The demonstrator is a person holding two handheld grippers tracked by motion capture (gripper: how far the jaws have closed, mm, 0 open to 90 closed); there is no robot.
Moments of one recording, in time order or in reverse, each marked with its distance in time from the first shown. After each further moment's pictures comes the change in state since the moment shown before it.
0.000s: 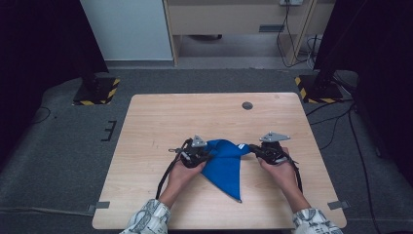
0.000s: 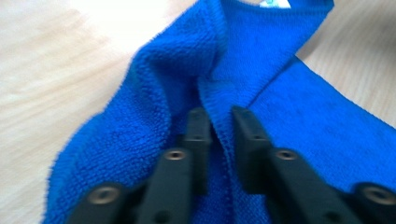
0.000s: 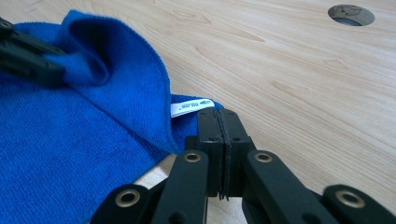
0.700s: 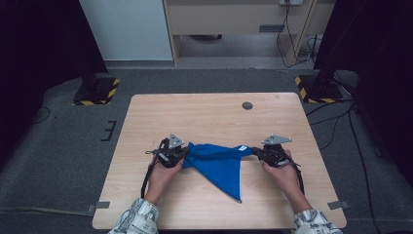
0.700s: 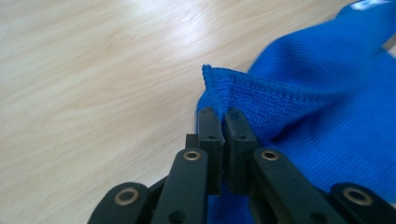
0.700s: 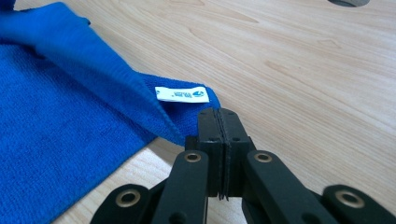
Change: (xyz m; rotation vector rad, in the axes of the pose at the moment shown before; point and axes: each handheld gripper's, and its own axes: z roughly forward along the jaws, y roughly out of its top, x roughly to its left) left arm 0.042 -0.033 -0.049 -0.025 0.204 -0.035; right arm -0.003 -0.010 -0.004 0.035 -0.017 0.001
